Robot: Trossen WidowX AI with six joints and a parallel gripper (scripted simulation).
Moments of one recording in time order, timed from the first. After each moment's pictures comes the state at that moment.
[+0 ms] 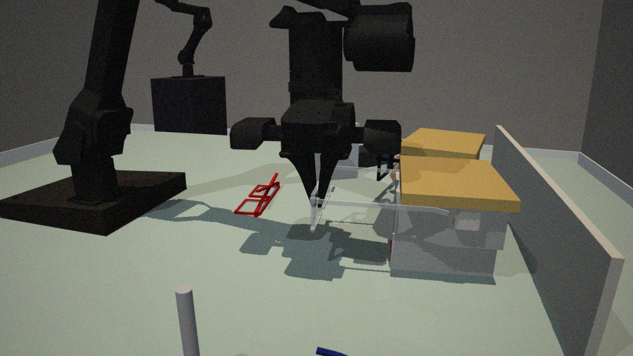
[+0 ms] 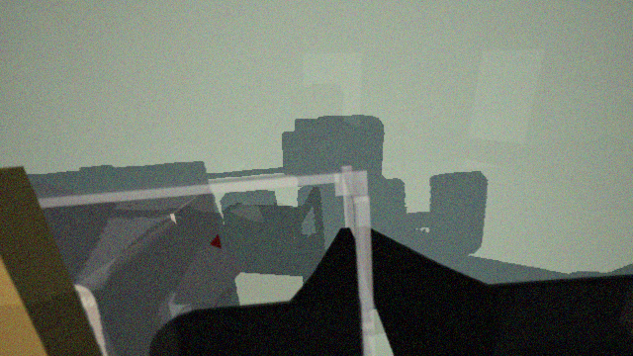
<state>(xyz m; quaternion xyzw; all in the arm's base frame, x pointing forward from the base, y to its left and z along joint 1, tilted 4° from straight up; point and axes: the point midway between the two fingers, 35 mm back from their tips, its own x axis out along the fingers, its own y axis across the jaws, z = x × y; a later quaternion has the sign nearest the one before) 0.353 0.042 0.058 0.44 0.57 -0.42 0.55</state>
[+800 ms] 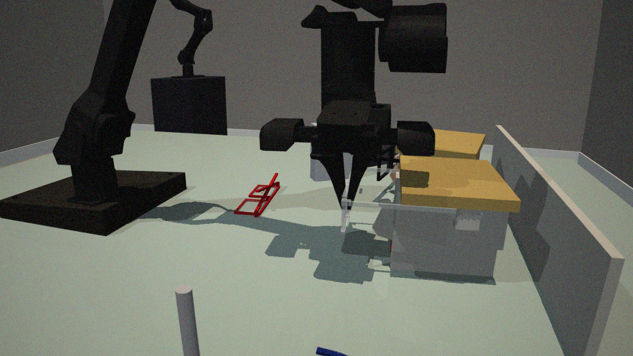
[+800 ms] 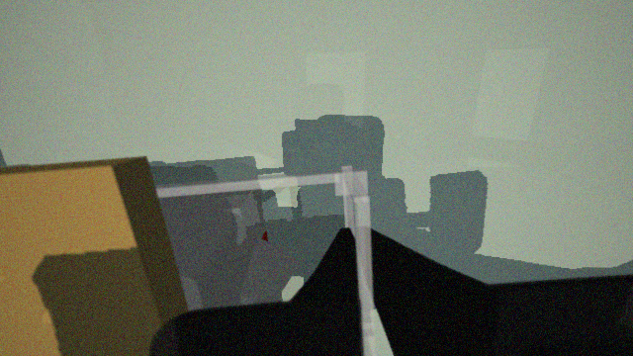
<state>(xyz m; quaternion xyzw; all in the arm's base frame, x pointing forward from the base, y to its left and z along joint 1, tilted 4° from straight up) 0.386 0.051 0.059 0.44 0.57 -0.42 0.55</state>
